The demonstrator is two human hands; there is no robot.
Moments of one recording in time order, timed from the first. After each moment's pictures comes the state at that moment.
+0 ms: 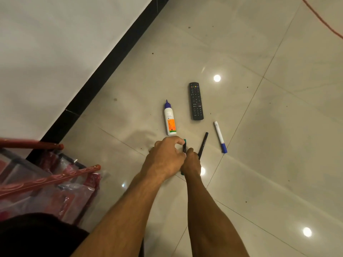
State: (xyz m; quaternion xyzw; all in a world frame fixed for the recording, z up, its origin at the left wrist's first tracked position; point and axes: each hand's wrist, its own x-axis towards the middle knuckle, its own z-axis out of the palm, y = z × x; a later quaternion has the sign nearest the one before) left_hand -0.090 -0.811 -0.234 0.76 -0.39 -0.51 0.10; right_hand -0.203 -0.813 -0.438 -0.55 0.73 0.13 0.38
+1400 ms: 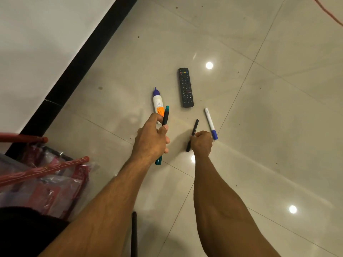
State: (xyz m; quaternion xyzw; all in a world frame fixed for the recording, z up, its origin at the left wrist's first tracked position) left_hand -0.090 -0.820 -0.243 0.76 -0.29 -0.53 0.22; right_hand -0.248 -0.859 -0.409 -0.35 0.84 -0.06 0.40
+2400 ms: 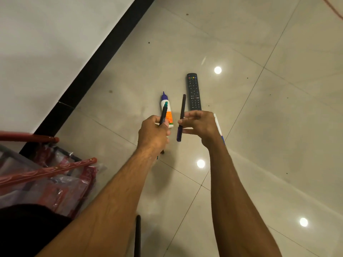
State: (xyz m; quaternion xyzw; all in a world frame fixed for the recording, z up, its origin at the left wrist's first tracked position) left_hand -0.082 -0.834 -0.247 0.78 -0.18 -0.52 0.30; right_hand -0.213 -0.906 -0.326 -0.38 0.62 -0.19 0.66
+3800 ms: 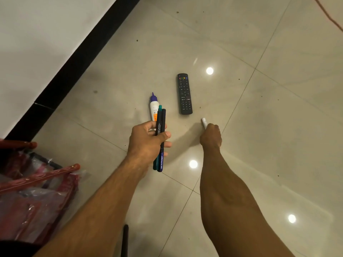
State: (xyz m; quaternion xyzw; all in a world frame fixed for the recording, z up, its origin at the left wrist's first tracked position) left_hand -0.091 -0.831 -0.265 0.72 -0.14 -0.58 0.36; right_hand -0.277 -0.921 -0.425 -0.55 0.78 0.10 0.28
